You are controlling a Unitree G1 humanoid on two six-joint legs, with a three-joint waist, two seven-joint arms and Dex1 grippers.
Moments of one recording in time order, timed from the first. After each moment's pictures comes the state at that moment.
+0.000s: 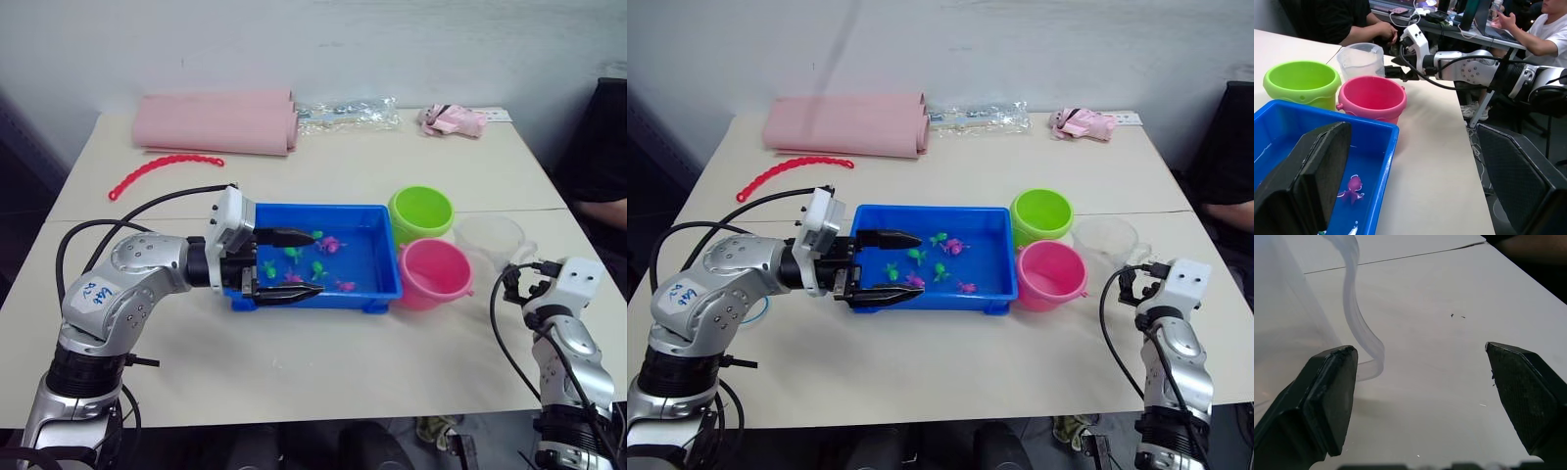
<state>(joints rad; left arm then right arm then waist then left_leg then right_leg) -0.50 0.68 -0.01 -0.38 -0.71 0.72 -0.94 -0.19 -0.39 -0.47 0.15 0.29 0.31 0.09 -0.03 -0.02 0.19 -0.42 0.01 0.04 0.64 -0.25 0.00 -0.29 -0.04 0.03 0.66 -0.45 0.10</state>
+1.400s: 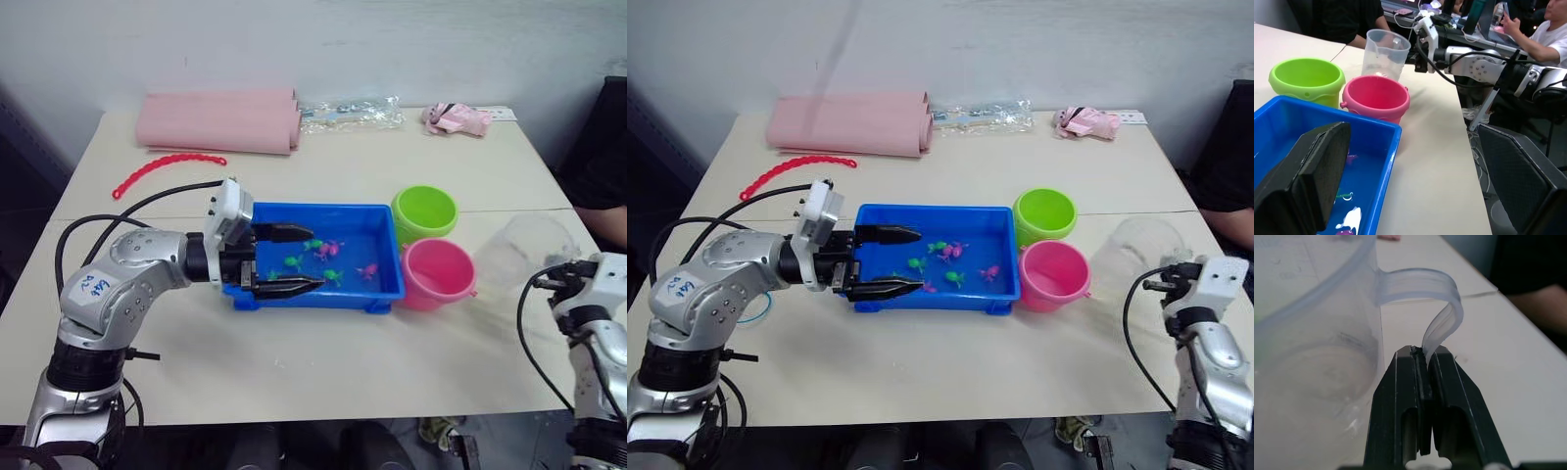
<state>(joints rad) -0.54 0.67 0.01 -0.34 -0.74 0.76 -0.93 -0.09 -0.54 -0.52 0.05 0.34 0.20 0.28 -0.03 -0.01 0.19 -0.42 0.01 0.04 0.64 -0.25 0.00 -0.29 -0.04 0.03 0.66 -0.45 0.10</state>
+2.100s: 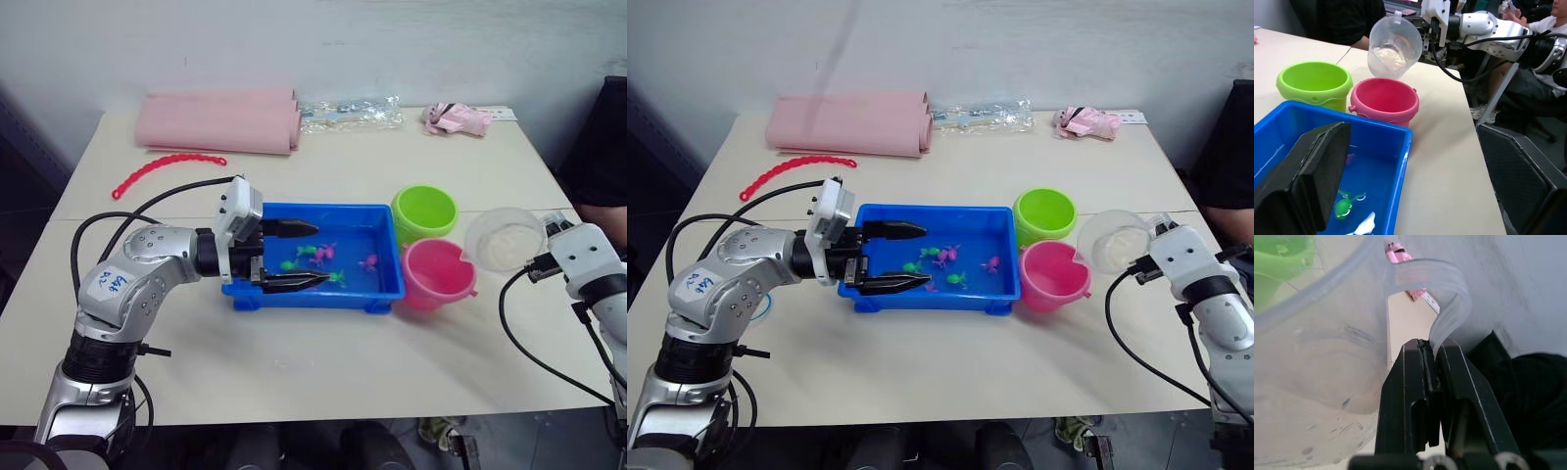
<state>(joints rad) -0.56 0.63 -0.04 -0.30 -0.66 0.69 -0.94 -0.04 -0.77 -0.34 -0.07 -0.11 -0.02 0.29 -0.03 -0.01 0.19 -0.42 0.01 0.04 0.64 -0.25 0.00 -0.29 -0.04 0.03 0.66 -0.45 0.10</state>
